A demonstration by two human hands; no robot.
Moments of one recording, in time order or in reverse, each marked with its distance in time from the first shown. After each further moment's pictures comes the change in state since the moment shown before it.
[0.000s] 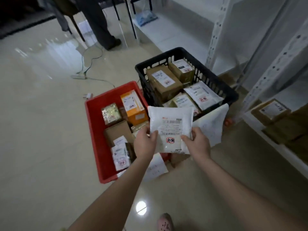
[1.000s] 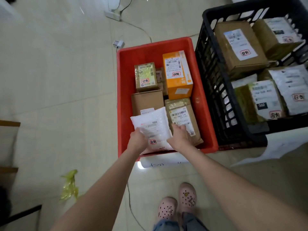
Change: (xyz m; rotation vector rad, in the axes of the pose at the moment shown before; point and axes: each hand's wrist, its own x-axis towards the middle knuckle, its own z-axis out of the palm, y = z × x) left_hand 0.090 -0.208 -0.046 0.295 -0.222 -0.484; right_hand 0.048 -0.003 0.256 -0.750 -0.659 -0.087
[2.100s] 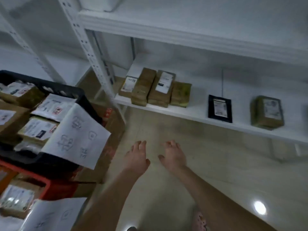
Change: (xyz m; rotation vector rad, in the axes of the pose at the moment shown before) left_hand -0.365 0.202 0.288 0.990 -0.256 1.349; right_hand -0.375 0.387 0.002 0.475 0.595 0.666
